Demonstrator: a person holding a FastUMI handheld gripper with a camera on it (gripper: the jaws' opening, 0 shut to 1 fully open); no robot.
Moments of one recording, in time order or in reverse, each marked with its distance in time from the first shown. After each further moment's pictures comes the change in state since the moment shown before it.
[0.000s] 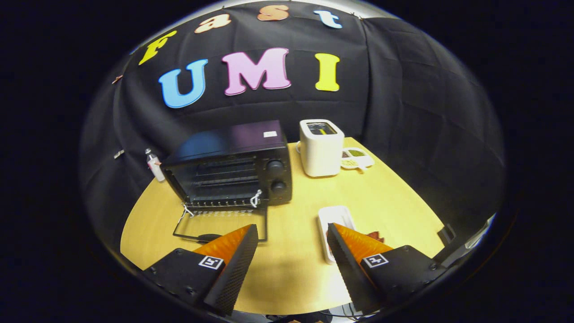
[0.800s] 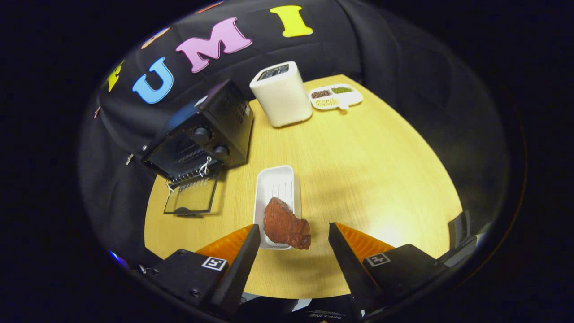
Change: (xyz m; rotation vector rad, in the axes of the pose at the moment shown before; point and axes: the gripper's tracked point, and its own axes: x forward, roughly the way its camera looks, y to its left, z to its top) arm 0.069 -0.123 -0.081 0.142 0.438 0.263
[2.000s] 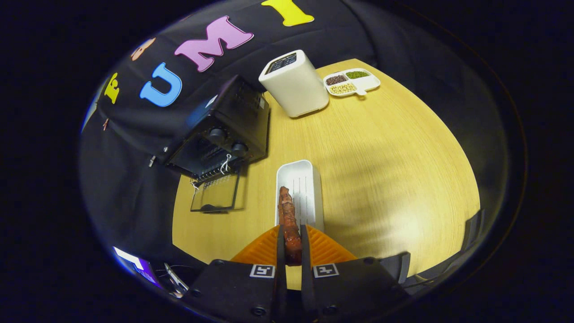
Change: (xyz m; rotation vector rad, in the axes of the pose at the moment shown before) arm -0.026 0.033 0.020 0.087 0.049 0.127
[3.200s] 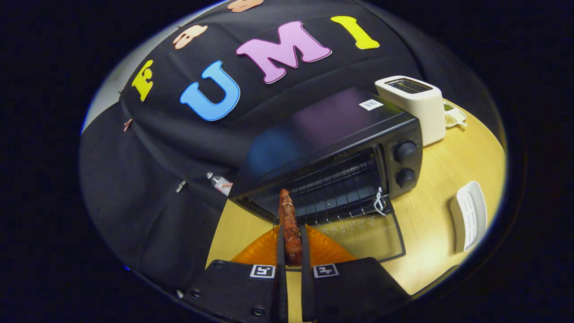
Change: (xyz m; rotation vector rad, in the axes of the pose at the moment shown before) arm 0.145 0.297 0.029 -0.041 -0.315 0.170
